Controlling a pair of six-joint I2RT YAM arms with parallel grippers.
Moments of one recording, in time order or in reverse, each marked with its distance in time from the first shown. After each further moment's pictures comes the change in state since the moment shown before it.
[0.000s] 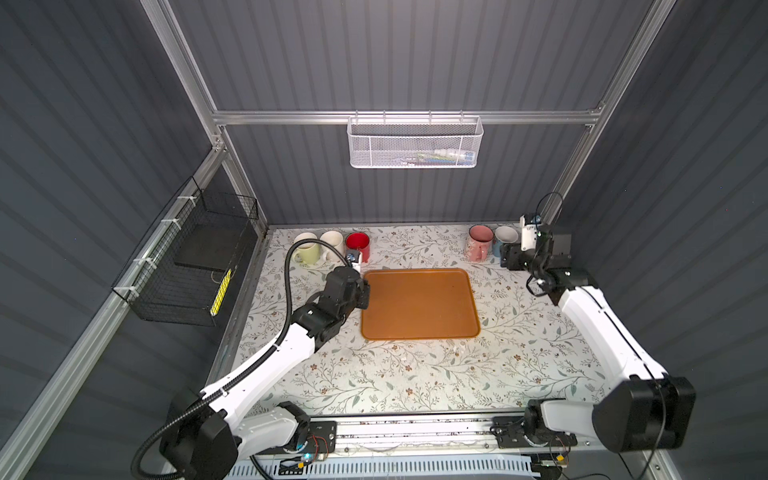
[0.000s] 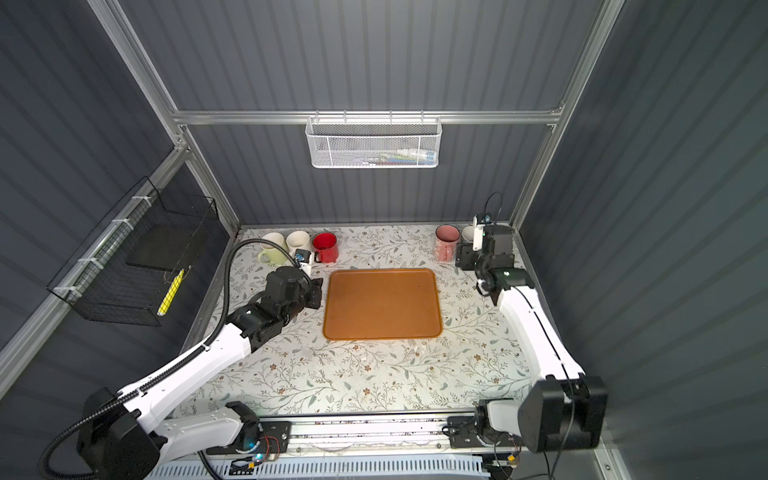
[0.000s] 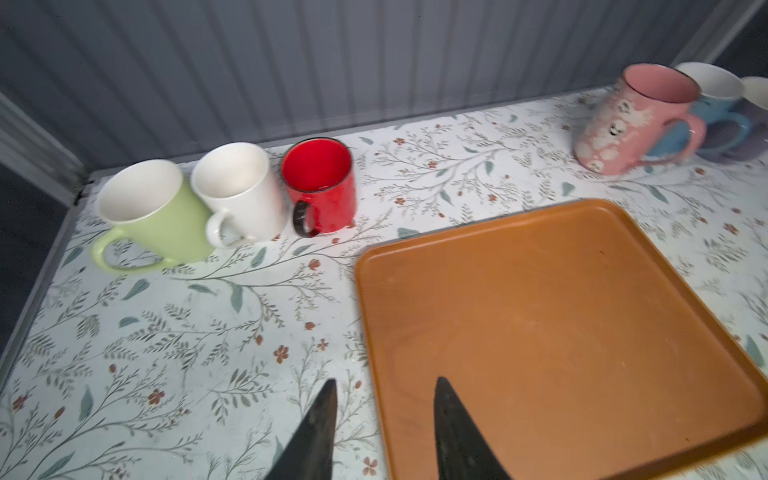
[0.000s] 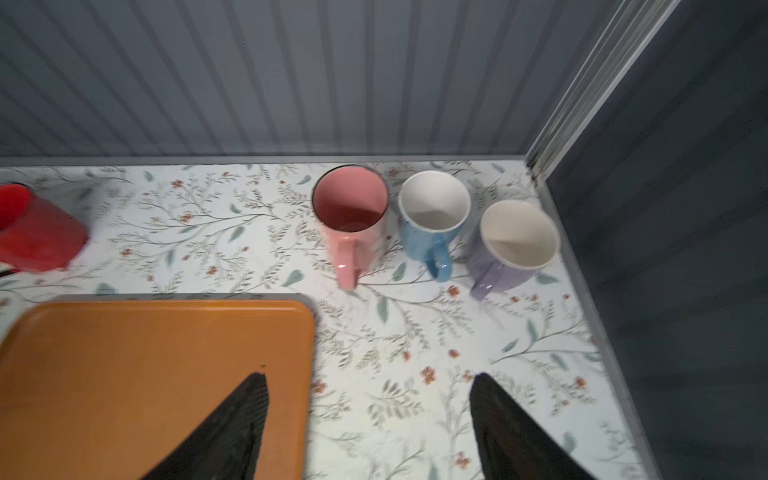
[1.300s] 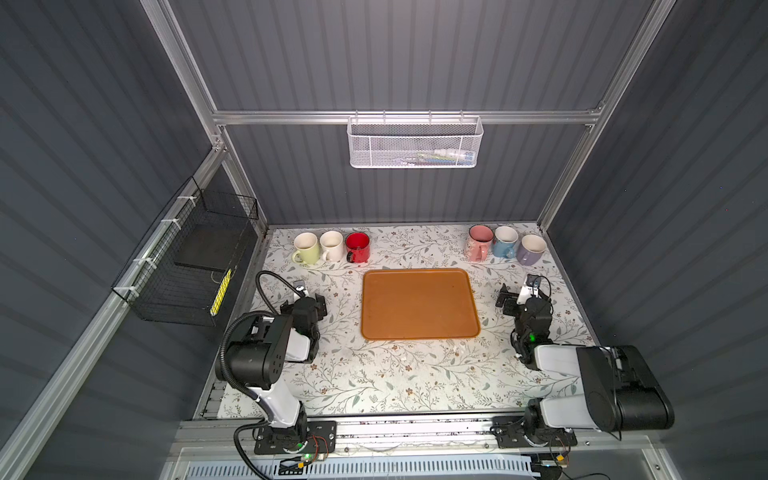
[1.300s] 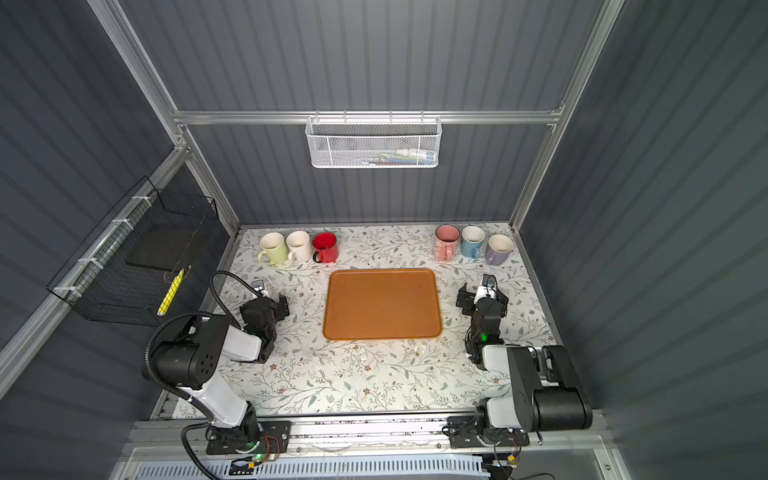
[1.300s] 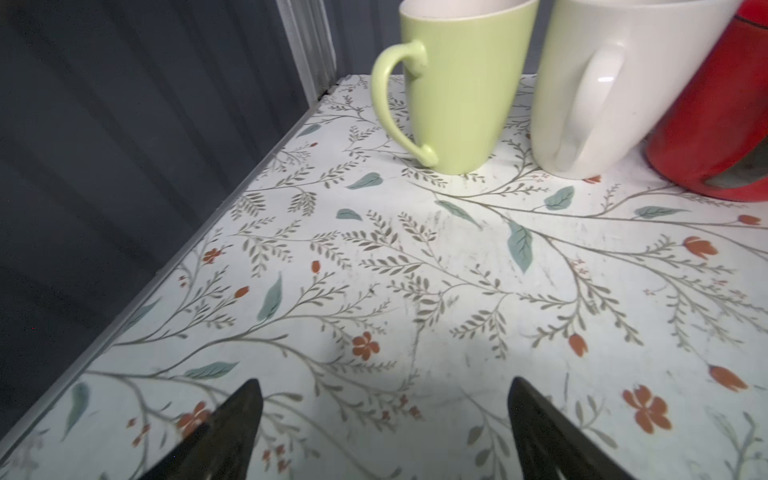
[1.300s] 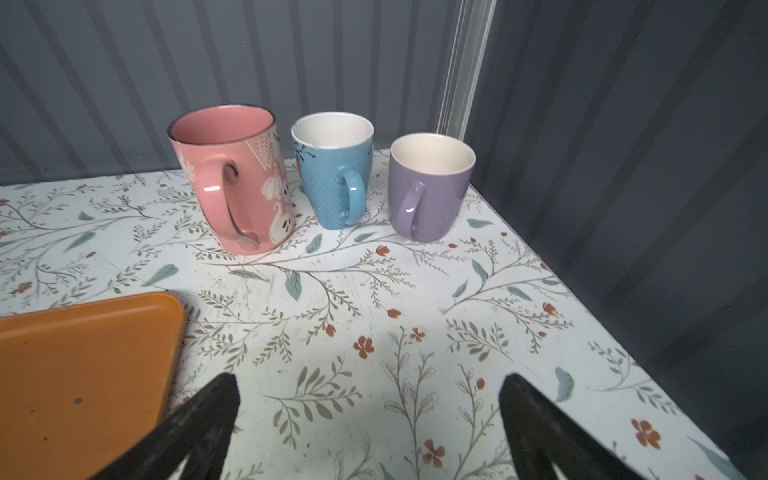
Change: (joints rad) left arm 0.447 0.560 -0.449 1.138 -0.052 0.143; right arm -0.054 0.215 -0.812 1.303 0.224 -0.009
